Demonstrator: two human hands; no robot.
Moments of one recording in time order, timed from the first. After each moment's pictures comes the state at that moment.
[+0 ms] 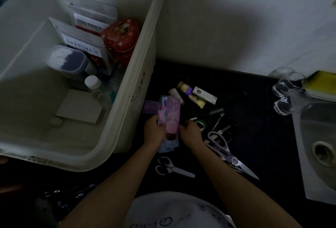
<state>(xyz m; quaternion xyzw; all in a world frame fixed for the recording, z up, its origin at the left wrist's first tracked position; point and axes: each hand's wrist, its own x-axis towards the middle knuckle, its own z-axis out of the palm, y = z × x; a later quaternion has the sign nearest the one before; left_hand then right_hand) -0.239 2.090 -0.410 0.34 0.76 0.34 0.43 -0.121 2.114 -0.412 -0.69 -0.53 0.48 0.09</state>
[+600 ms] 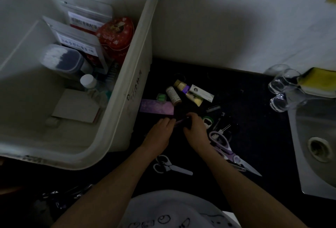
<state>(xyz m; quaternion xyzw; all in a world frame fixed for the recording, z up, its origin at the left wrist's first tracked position) -0.235 2.077 -0.415 0.76 0.61 0.07 0.19 -0.095 2.109 -0.405 -0.65 -0.64 0.39 0.13</state>
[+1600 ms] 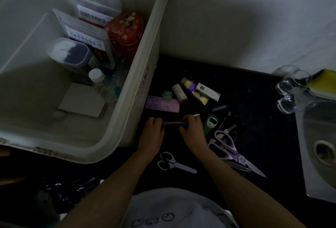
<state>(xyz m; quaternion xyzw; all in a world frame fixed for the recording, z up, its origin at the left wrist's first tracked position) -0.257 2.053 -0.425 0.60 0.74 0.18 0.25 -0.116 2.097 -0.413 -0.64 -0.67 0.37 0.10</state>
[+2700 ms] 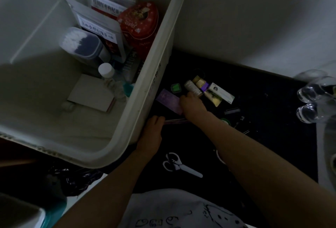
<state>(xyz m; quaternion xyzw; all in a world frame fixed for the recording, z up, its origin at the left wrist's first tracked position) -0.279 2.052 -0.444 0.60 0.74 0.17 0.24 -0.163 2.189 -0.407 -0.47 -0.85 0.17 -0.18</state>
